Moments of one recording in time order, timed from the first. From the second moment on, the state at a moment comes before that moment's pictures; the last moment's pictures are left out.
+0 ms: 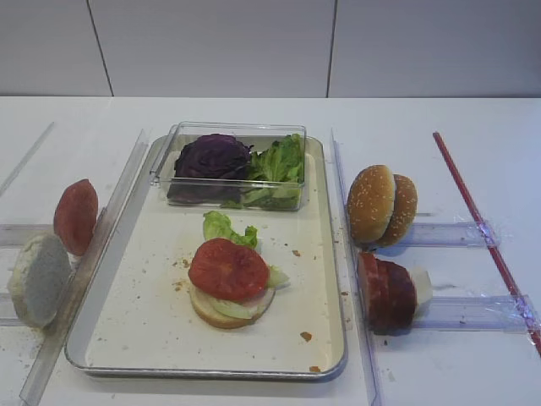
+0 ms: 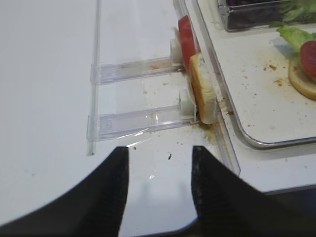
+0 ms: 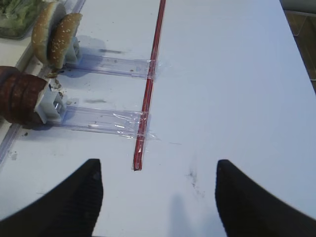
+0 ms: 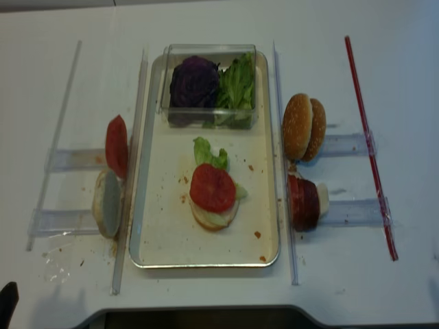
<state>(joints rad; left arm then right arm) -0.06 0.01 -0.51 0.00 1.13 0.07 0.04 -0.02 -0.47 0.04 1.14 -0.09</state>
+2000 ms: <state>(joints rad) -0.06 -0.02 -0.48 0.00 1.17 0.01 0.04 -0.02 -0.47 0.04 1.14 -0.09</state>
